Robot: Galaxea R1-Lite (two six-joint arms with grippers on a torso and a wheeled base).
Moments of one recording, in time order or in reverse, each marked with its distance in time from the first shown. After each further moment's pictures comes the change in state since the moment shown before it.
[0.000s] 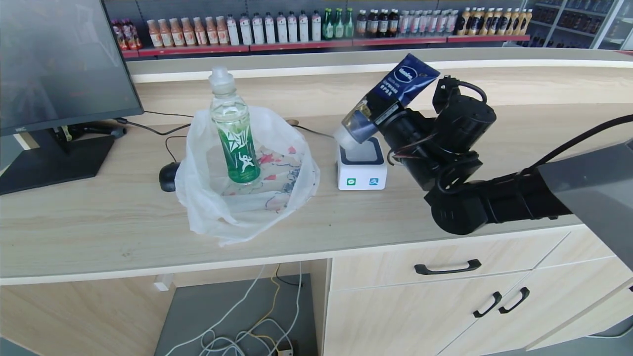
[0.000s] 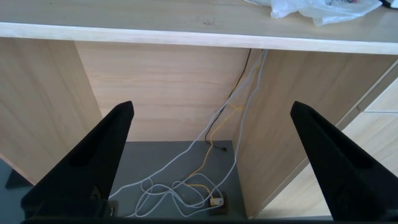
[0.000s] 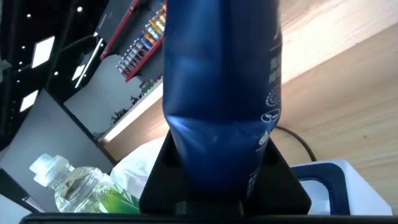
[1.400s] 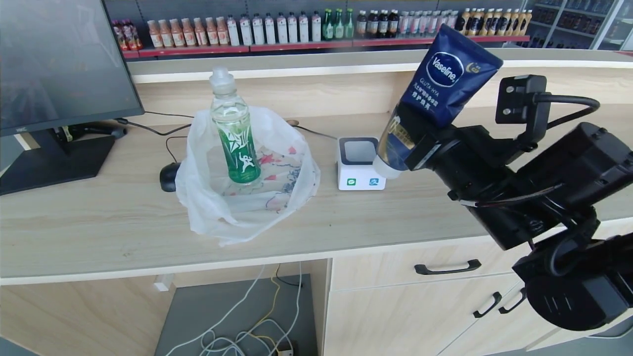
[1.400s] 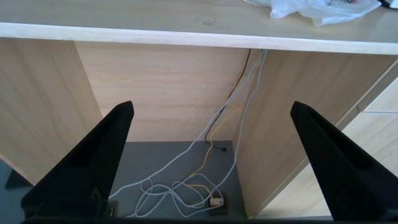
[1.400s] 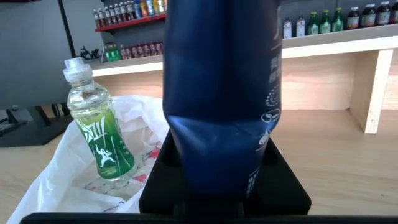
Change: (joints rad) left arm 0.000 0.000 0.000 0.000 0.000 0.000; right arm 0.091 -0.352 0.621 -0.327 0.006 -0.635
